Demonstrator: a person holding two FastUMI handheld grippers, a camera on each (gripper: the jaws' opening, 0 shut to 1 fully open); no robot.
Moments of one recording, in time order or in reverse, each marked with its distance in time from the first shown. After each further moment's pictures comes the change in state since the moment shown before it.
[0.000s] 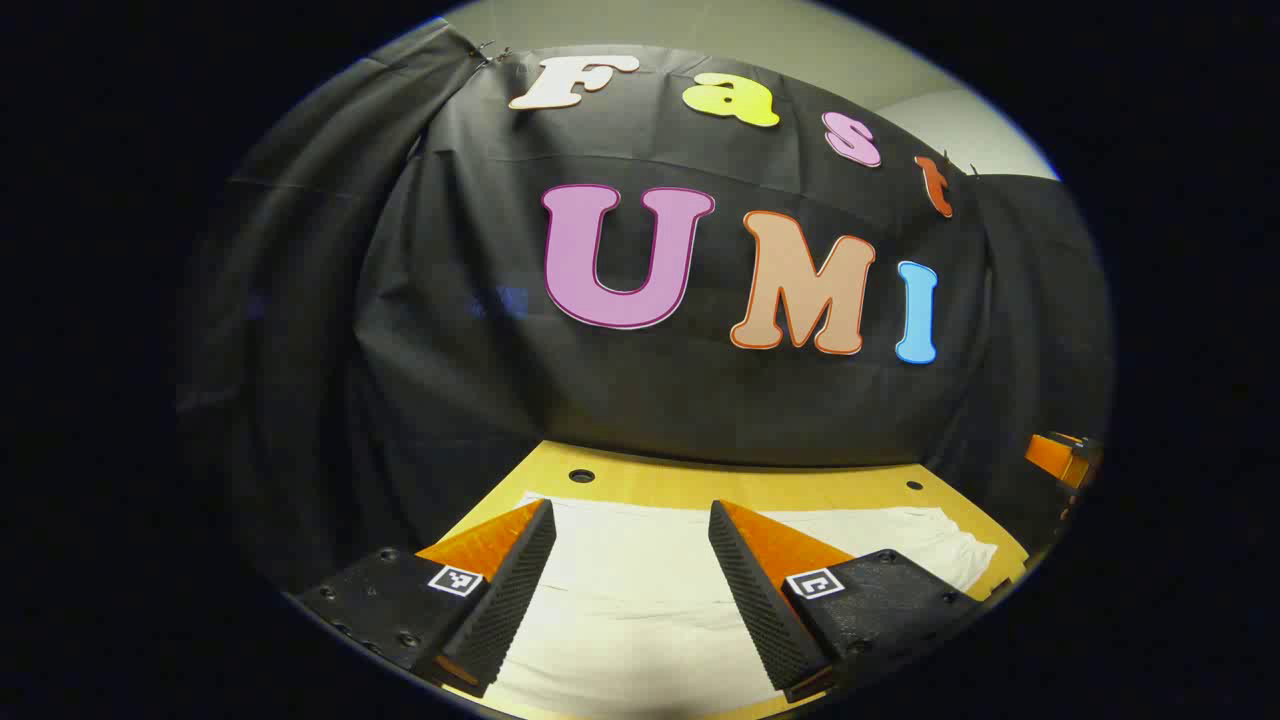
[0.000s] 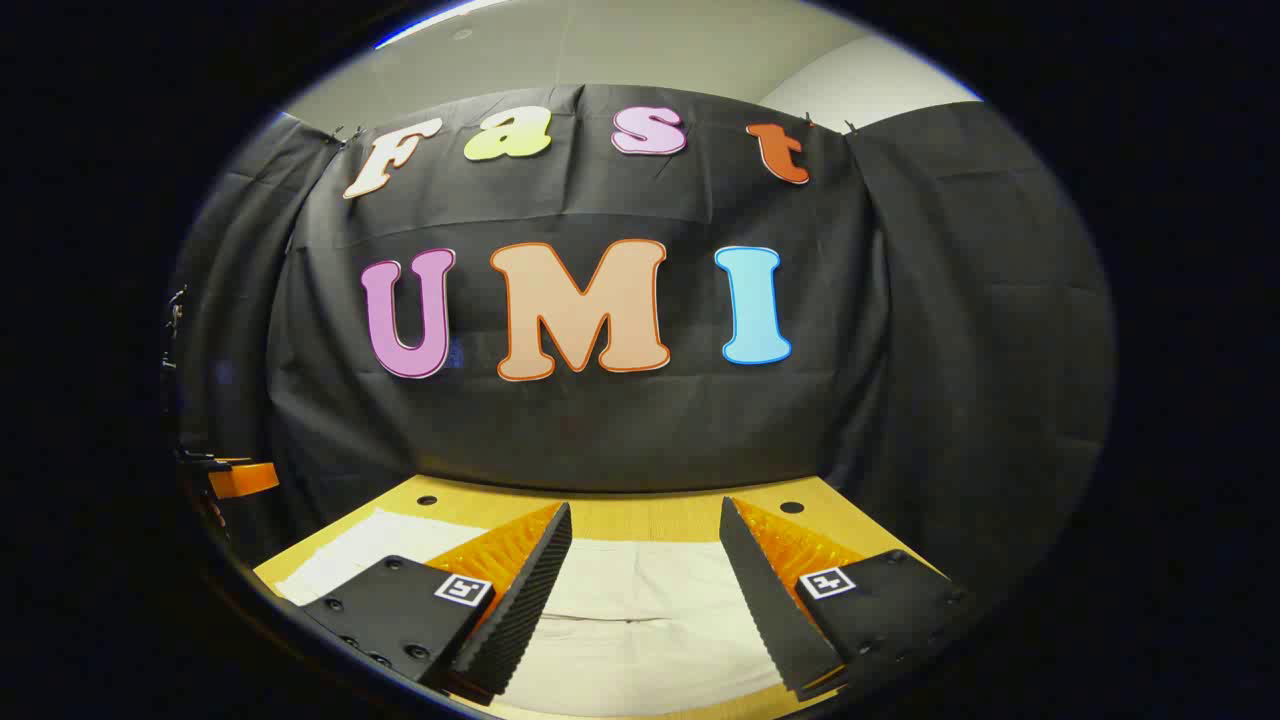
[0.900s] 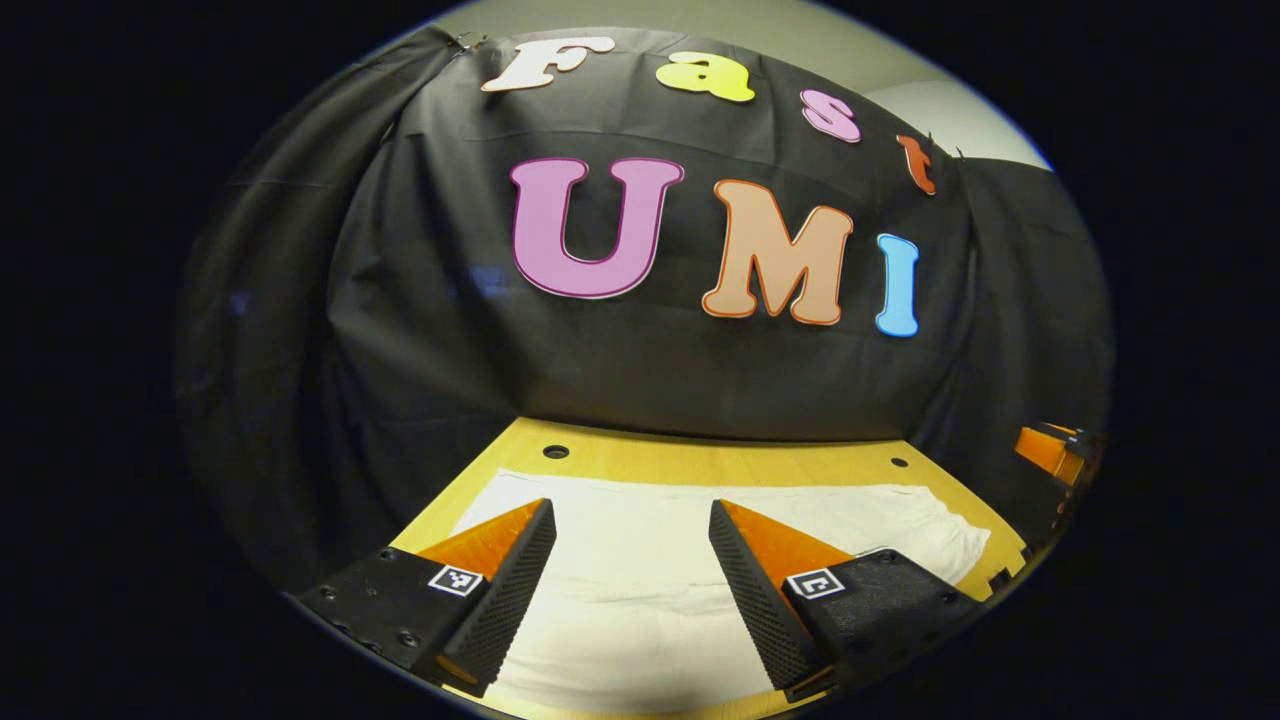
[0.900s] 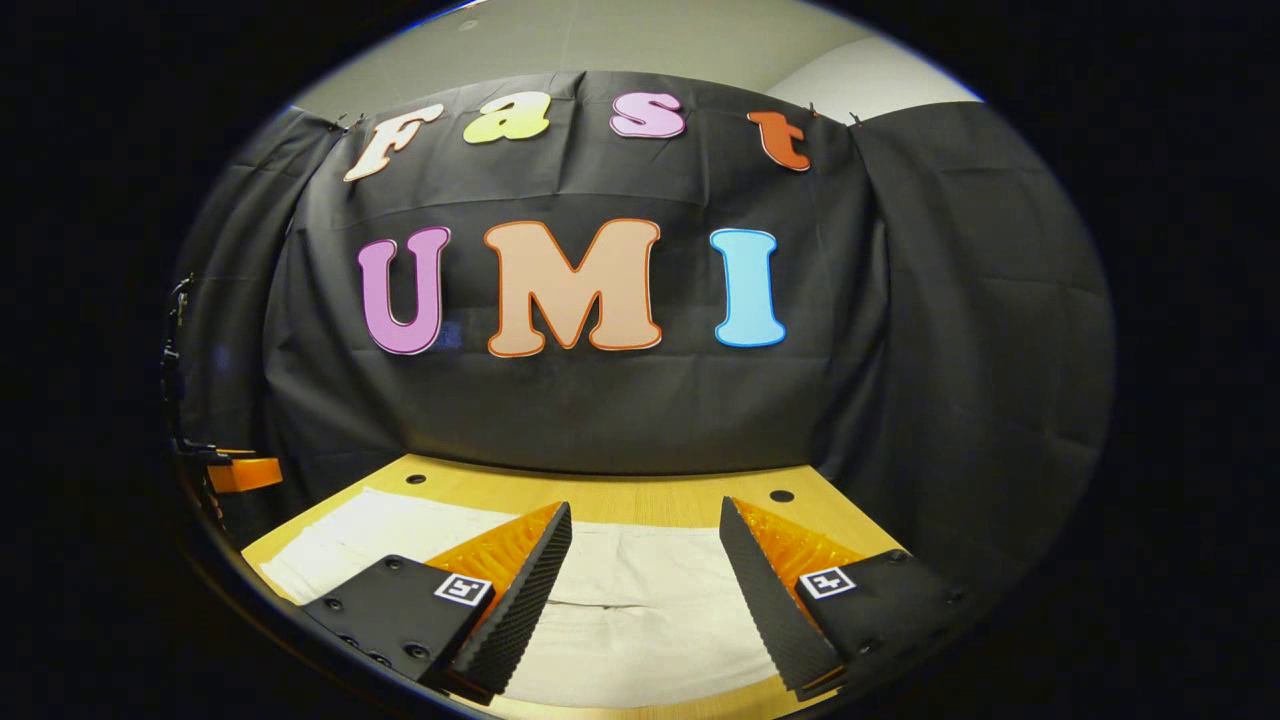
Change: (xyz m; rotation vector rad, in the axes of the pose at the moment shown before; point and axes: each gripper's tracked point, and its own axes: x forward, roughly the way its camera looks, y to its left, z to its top) left arm 0.006 -0.029 -0.038 0.023 0.089 -0.071; right arm 0.003 -0.018 -0.022 -0.016 0.047 0.002
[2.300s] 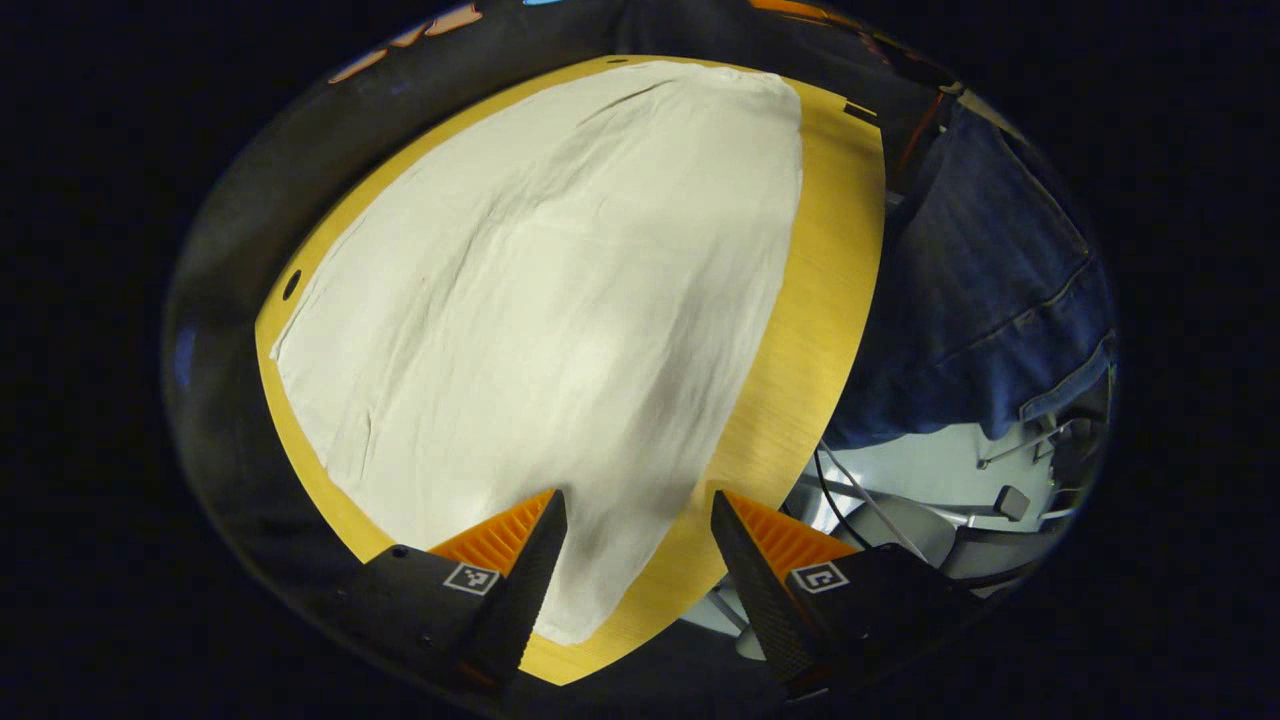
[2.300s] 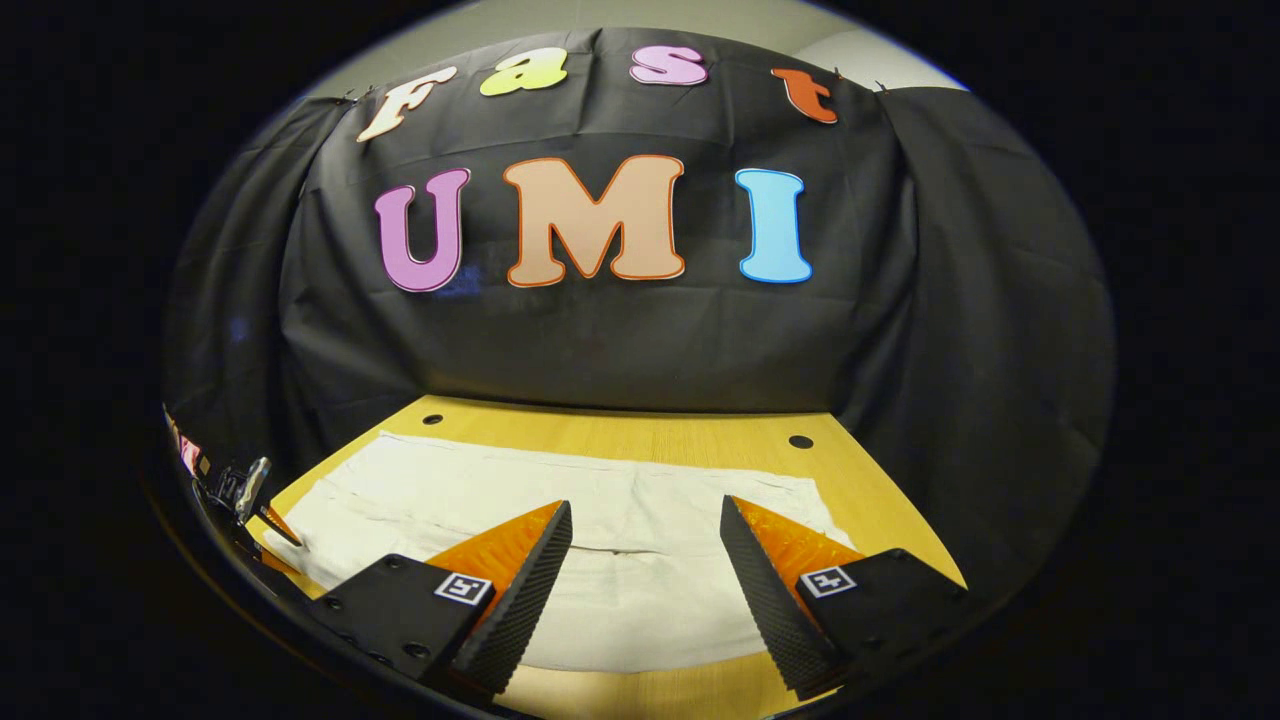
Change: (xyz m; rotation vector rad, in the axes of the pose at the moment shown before) left arm -0.088 0.118 -0.258 0.834 0.996 -0.700; right arm -0.009 0.001 -0.058 -0.044 0.178 0.055
